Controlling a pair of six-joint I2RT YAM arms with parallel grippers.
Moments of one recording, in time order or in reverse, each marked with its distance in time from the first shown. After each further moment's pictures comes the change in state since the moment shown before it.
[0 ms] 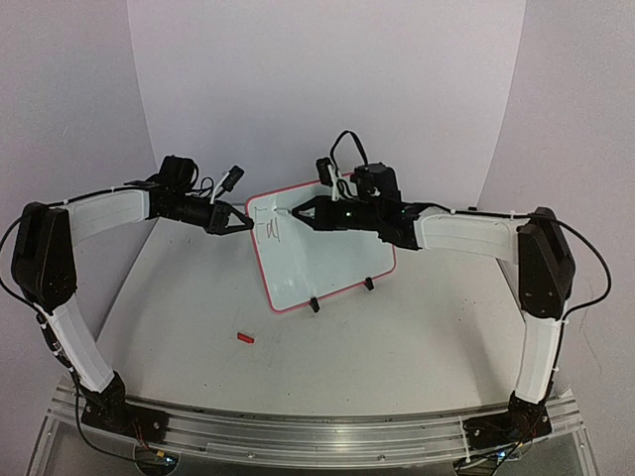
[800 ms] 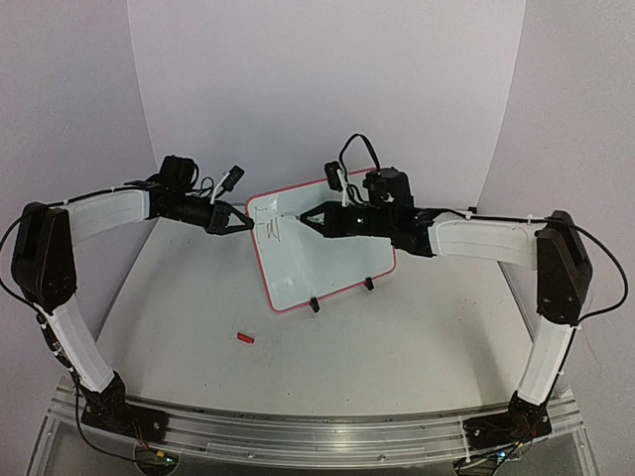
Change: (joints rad) left arm -0.002 0.000 0.000 0.000 -0.001 0.001; right arm 0.000 -0.102 -0.133 0.020 -0.012 -0.019
